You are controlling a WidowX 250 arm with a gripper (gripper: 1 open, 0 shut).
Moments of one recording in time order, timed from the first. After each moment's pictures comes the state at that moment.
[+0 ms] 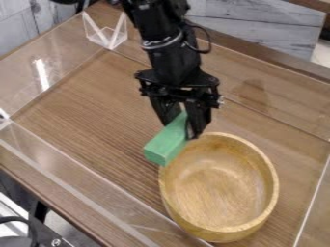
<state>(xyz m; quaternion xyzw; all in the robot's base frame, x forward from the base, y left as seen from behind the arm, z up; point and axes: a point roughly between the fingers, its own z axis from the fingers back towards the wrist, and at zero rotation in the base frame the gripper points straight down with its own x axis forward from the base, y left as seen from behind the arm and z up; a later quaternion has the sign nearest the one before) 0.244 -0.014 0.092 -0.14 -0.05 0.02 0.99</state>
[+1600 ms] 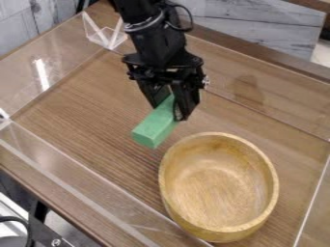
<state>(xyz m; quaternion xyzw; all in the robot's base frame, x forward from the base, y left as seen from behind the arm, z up) 0.247 0.003 0.107 -0.15 -0.08 0.01 0.99</state>
